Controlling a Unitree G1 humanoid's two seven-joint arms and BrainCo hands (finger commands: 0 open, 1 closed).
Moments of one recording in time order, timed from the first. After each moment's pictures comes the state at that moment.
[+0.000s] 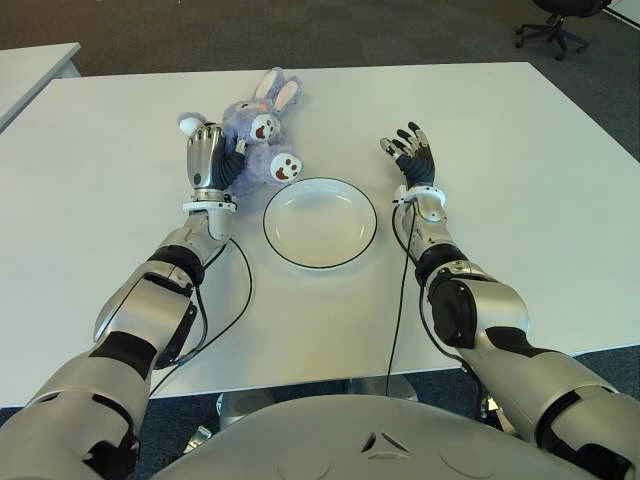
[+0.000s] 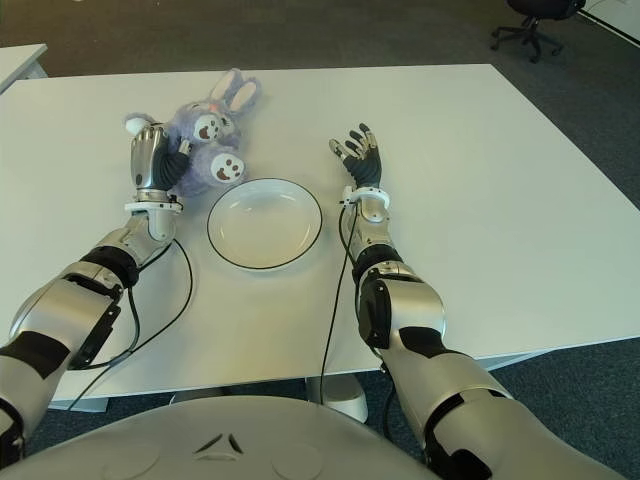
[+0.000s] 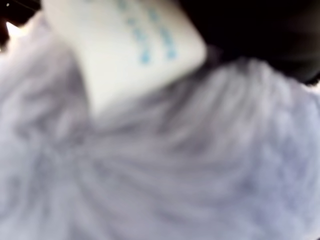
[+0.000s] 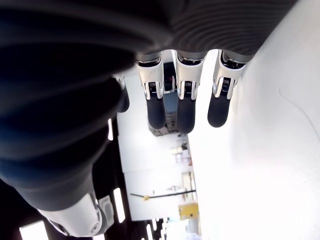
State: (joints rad) left arm -0.66 0.33 -0.37 1.23 0.58 -0.53 0.94; right arm -0.79 -0.04 -0.29 1.27 0.00 -0.45 -0.07
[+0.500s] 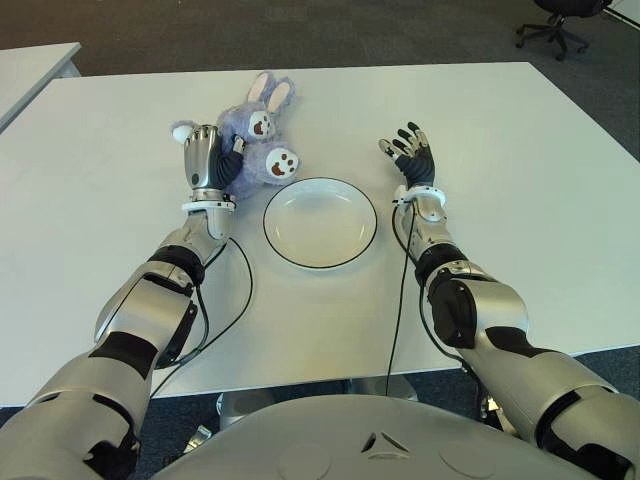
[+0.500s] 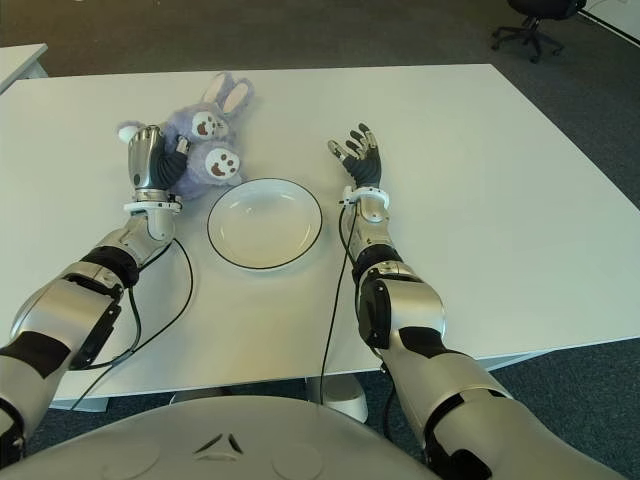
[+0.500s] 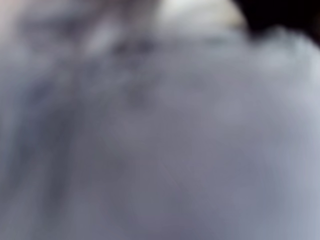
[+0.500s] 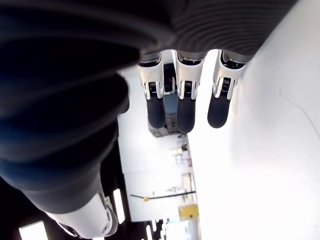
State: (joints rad) left arm -0.66 0.32 -0.34 1.24 0.57 -0.52 0.94; right arm -0.79 -0.04 -0.28 1.27 0.00 -0.45 -0.09
